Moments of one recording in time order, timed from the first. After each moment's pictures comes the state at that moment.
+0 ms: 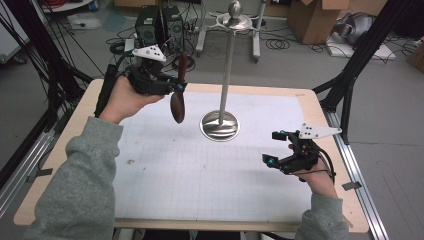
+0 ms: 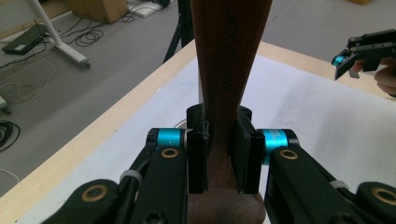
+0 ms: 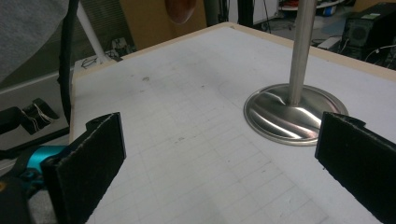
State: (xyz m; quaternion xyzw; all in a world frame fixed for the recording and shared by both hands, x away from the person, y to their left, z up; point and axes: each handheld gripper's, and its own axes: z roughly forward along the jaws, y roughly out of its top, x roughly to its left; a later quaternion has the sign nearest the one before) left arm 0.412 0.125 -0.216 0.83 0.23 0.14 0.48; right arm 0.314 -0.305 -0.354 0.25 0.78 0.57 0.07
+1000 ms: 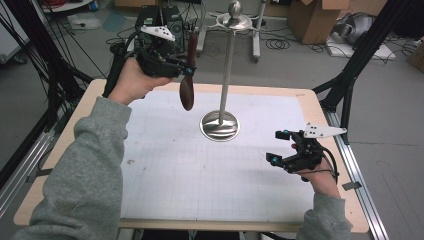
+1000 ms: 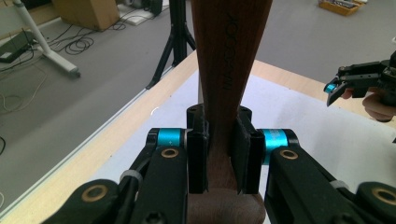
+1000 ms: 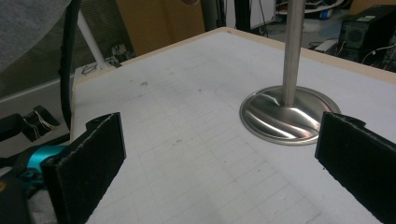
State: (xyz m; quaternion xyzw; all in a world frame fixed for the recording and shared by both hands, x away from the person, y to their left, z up) left arm 0.435 0.105 -0.185 0.83 0.22 0.13 0.50; right arm 0.315 -0.314 -0.354 0.26 0.77 0.58 0.07
